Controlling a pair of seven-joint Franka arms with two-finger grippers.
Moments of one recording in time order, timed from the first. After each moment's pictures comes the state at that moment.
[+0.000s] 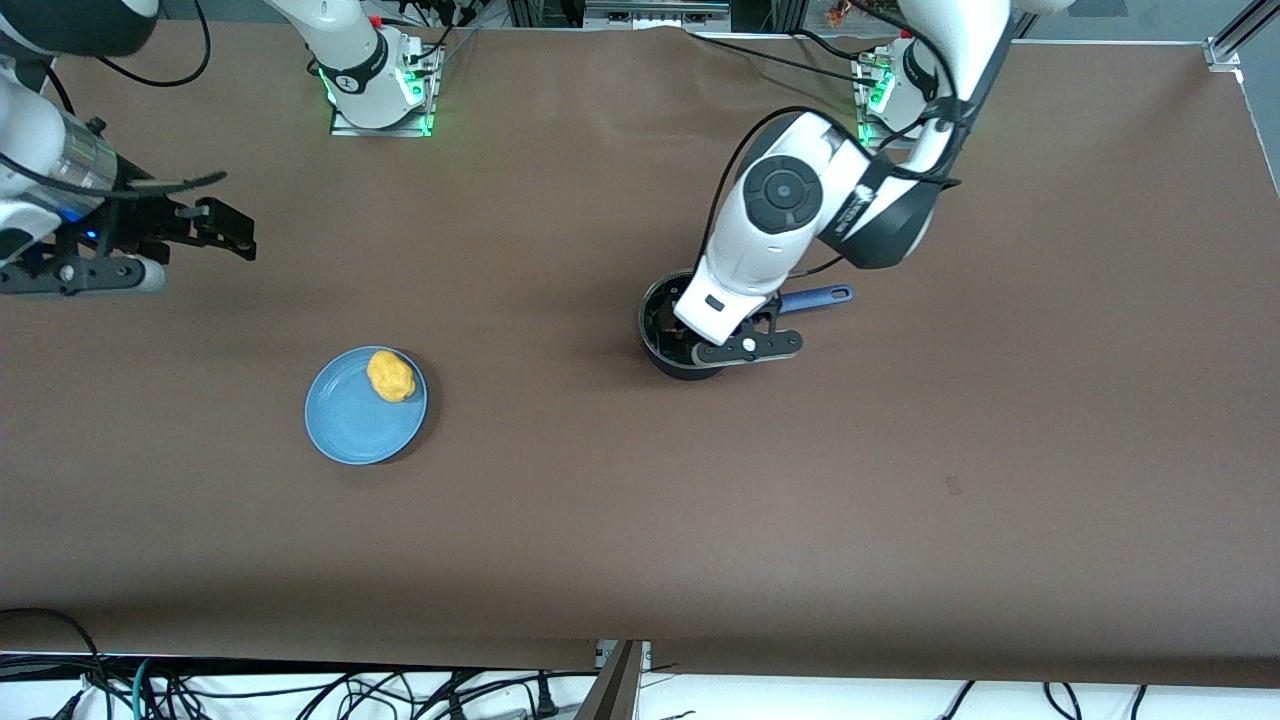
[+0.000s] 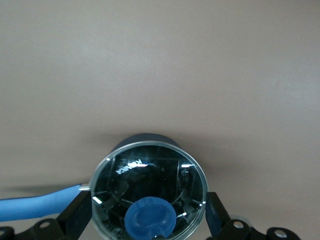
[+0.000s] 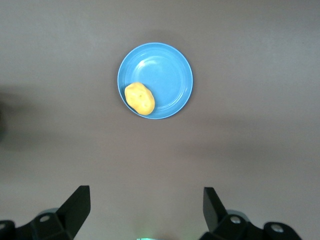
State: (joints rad) left arm -0.57 0.47 -0.08 -1.61 -0.08 2.11 -0.77; right arm 0.11 0.12 0.02 -1.52 -0.01 1.51 0.05
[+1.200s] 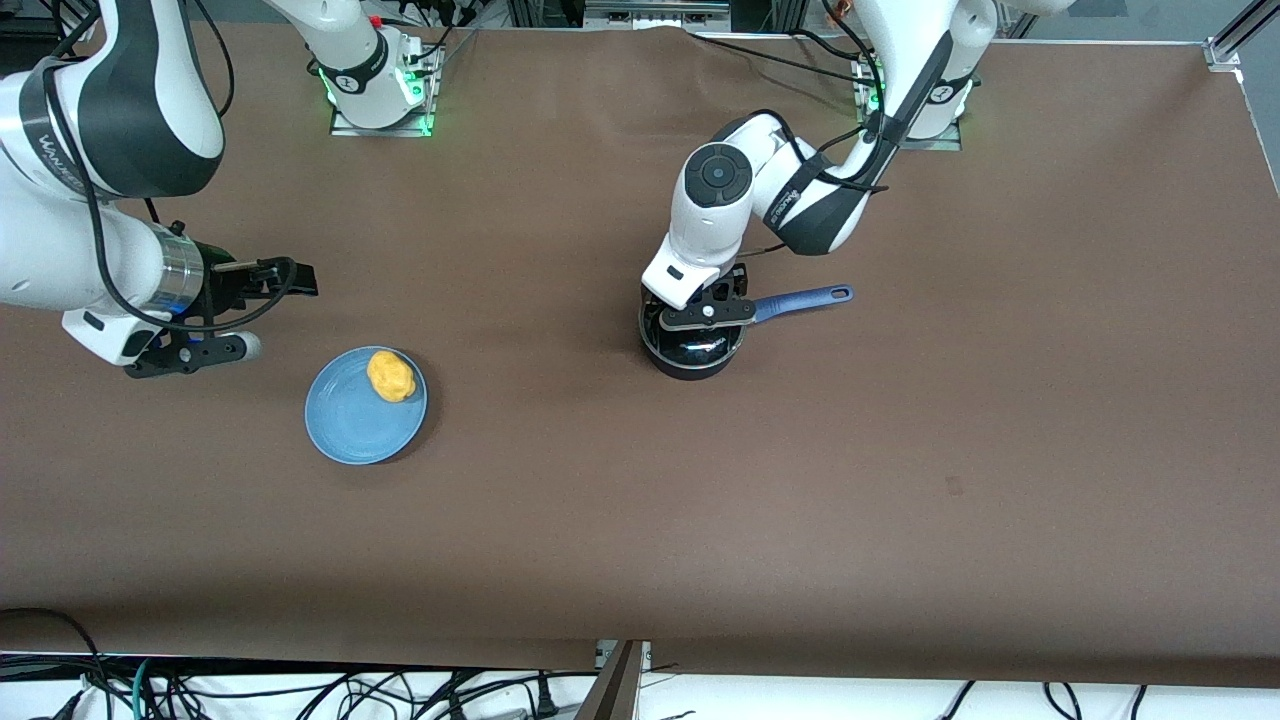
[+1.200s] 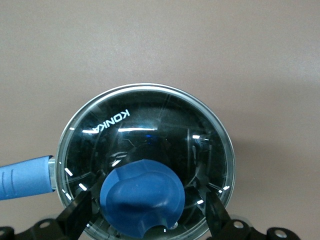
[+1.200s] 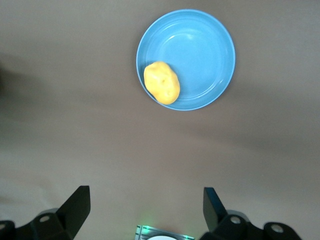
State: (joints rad) left arm -0.58 0.47 -0.17 -1.80 0.04 2.27 -0.89; right arm 0.11 0.28 0.02 -1.51 0.07 1.51 -0.09
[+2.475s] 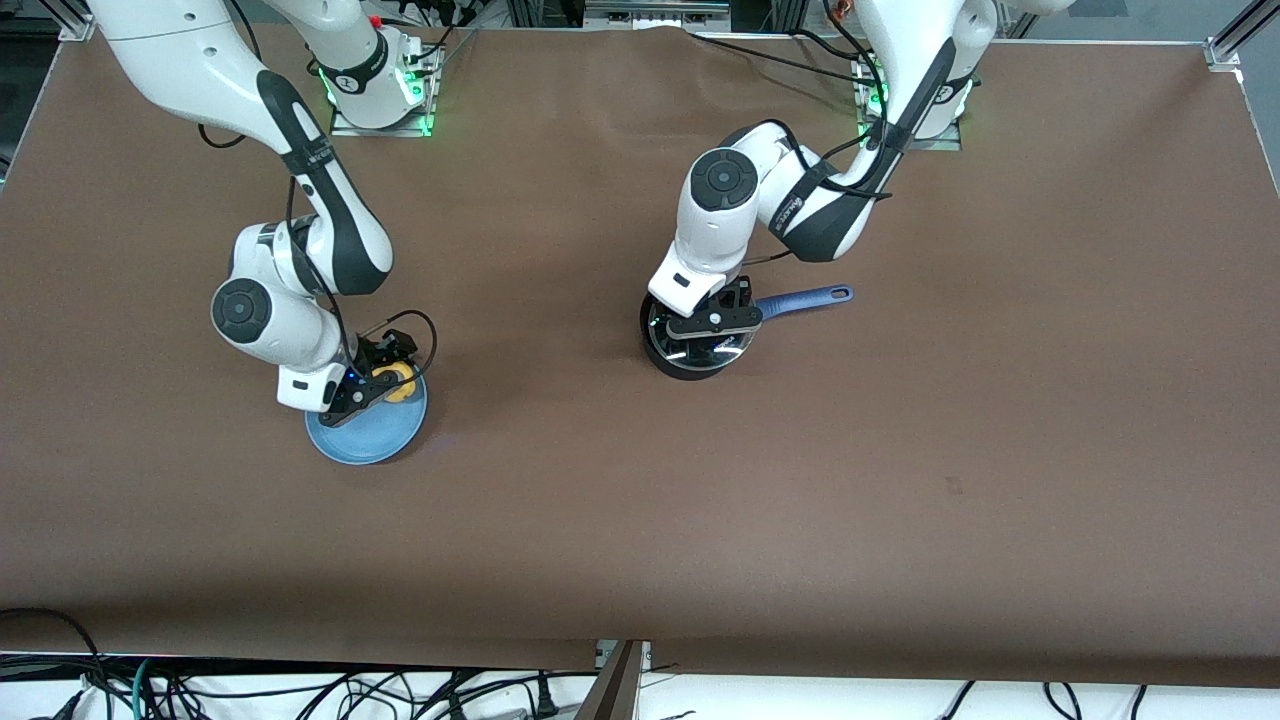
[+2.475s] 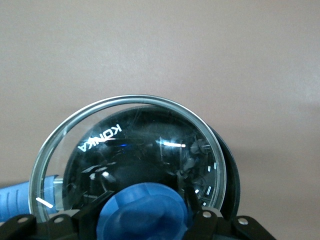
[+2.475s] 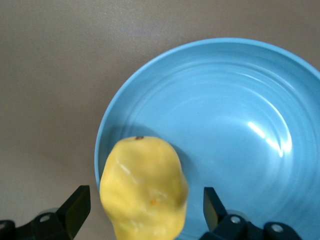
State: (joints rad) left arm -0.56 0.48 -0.17 -1.80 0.08 2.31 -0.92; right arm 0.15 0.50 0.03 -2.01 0.07 2.45 -0.47
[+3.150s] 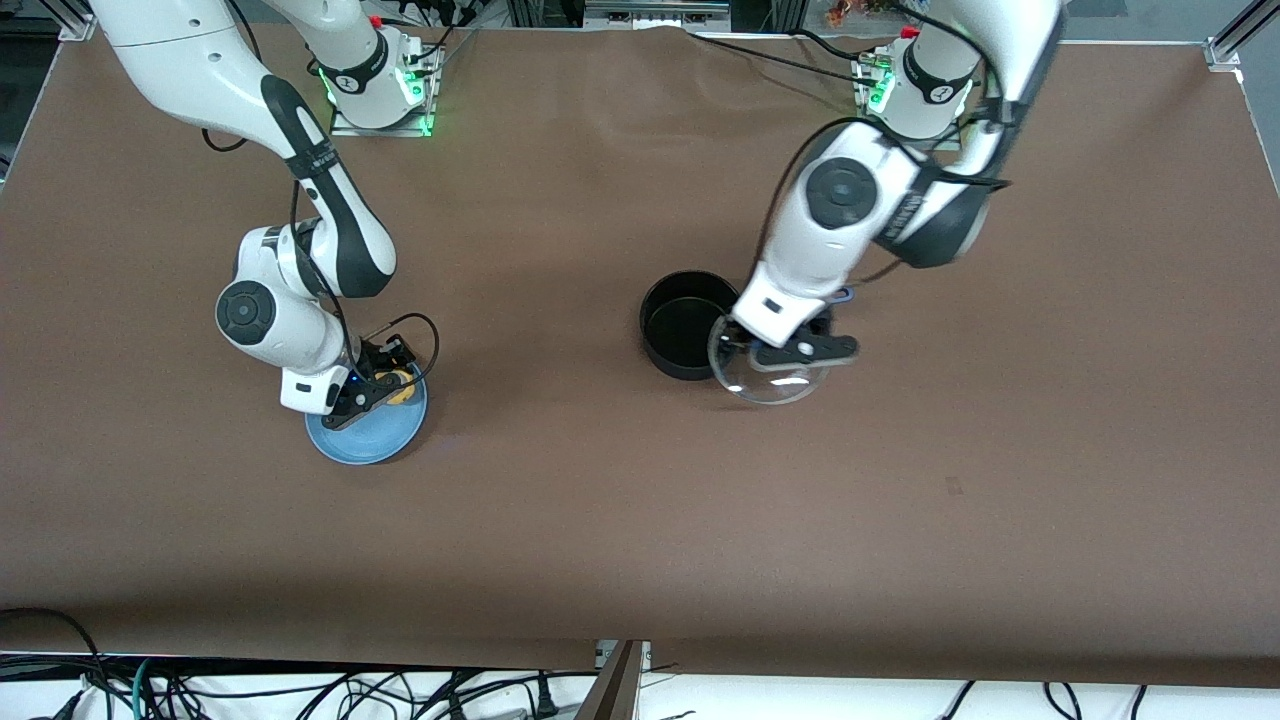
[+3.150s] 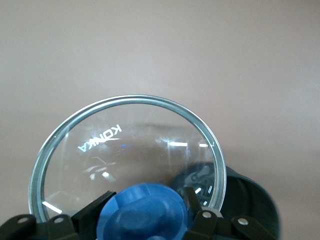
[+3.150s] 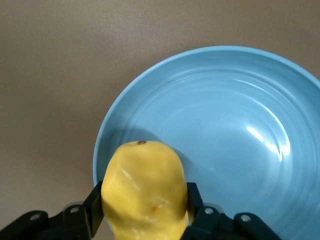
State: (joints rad) left arm -0.33 0.34 -0.17 -1.80 0.04 2.21 -0.61; right arm 0.15 0.50 0.03 -1.99 0.08 2.43 -0.47
